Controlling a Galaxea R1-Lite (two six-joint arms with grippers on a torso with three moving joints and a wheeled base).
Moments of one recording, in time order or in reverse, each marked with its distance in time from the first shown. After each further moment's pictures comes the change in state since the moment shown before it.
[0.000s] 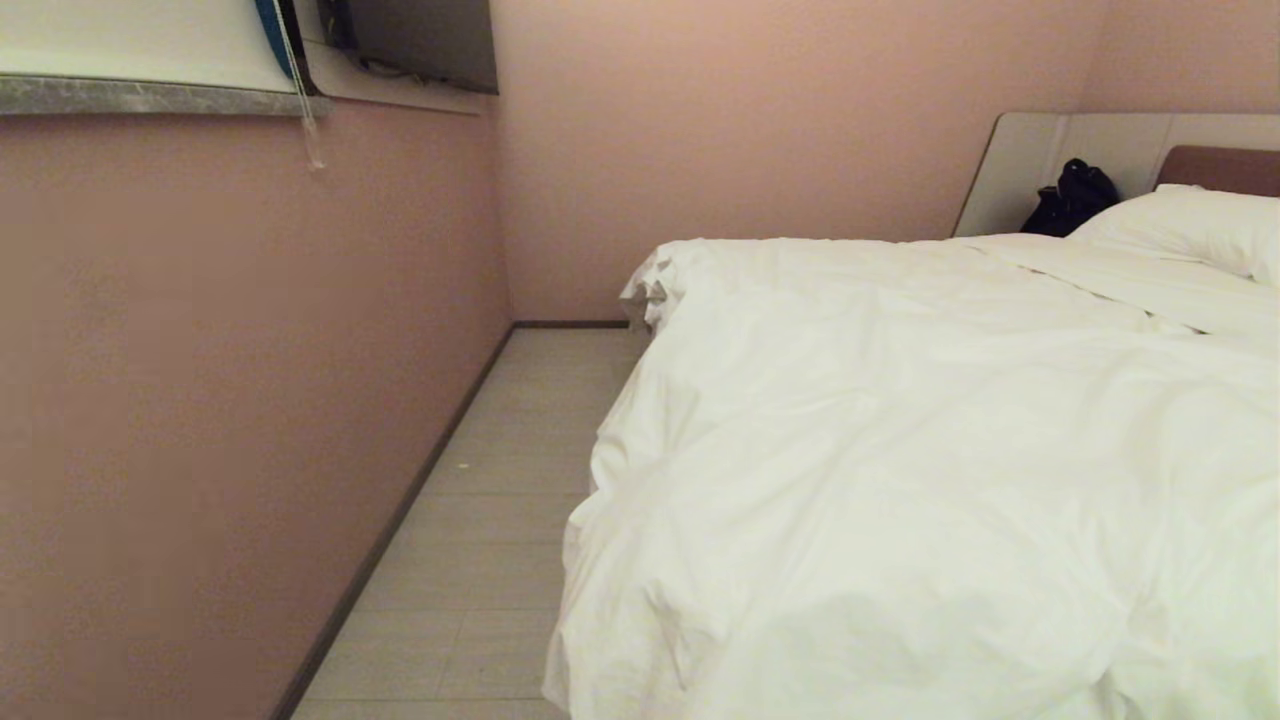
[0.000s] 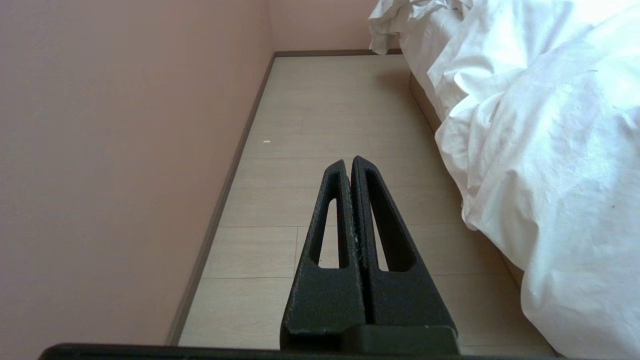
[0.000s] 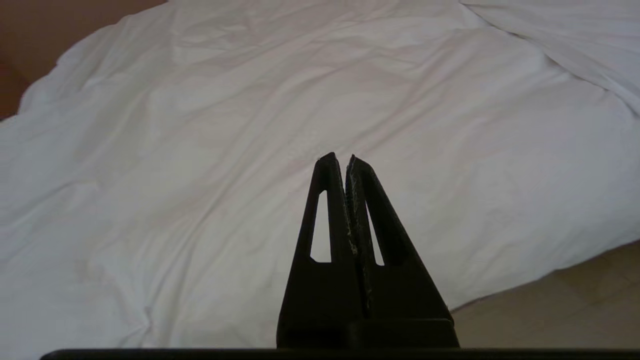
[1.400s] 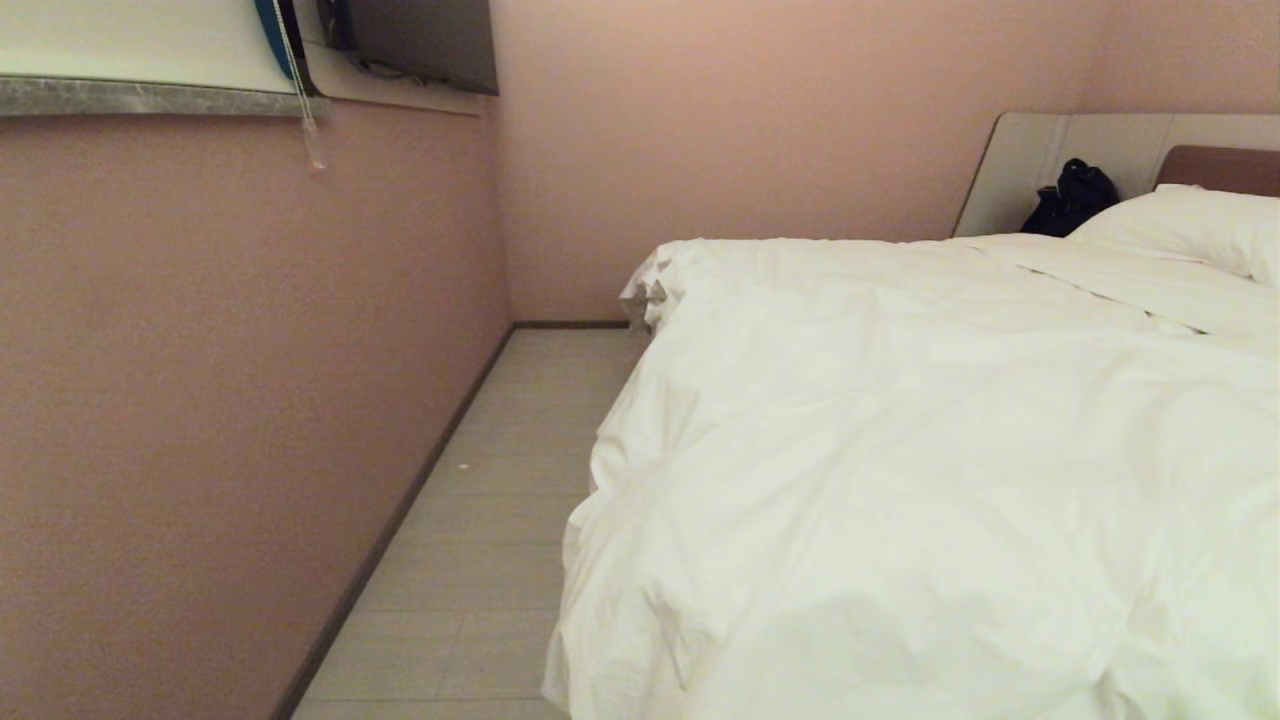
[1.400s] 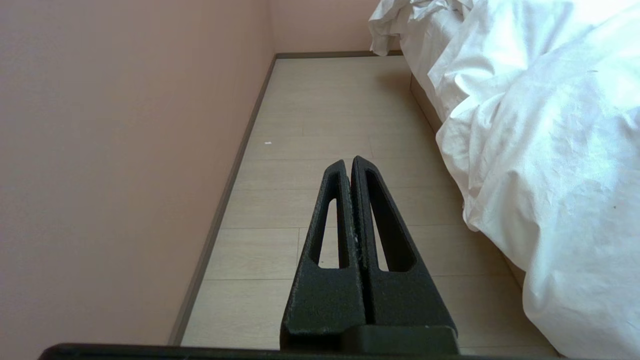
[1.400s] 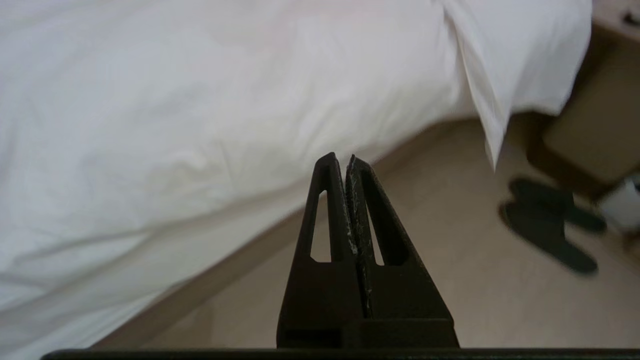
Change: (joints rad) left arm 0.000 0.000 0.000 -0.003 0.001 0.007; right arm -0.232 0.032 0.818 -0.866 -0.169 -0.269
